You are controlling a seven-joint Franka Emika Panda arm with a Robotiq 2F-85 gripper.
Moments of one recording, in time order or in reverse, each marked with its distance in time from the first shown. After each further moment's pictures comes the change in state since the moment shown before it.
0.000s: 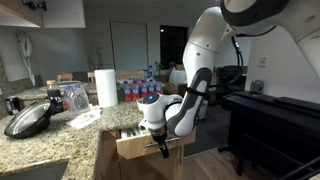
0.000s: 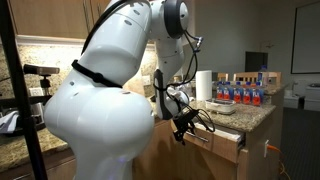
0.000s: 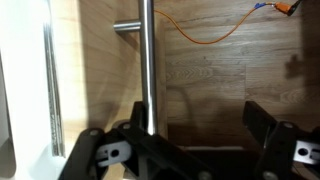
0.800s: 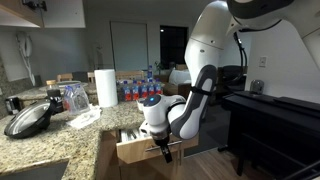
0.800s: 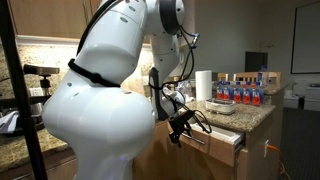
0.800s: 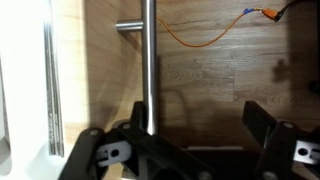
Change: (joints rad) arm 0.028 -0.052 0.001 -0.085 -0.011 -0.001 0.030
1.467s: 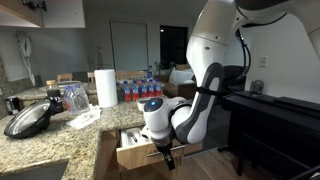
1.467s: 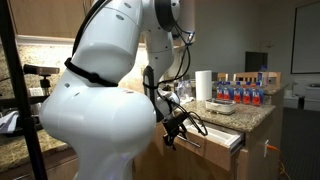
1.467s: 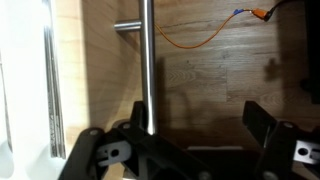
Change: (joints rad) arm 0.044 -0.051 0.000 -0.090 -0.044 -0.003 0.126
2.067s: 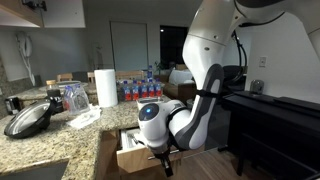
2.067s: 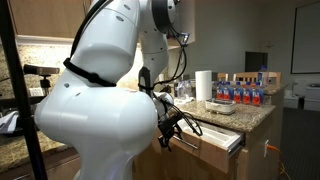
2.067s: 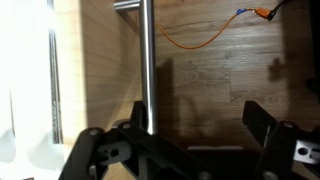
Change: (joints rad) arm 0.068 0.004 0.003 -0.007 -0.069 -0.045 0.141
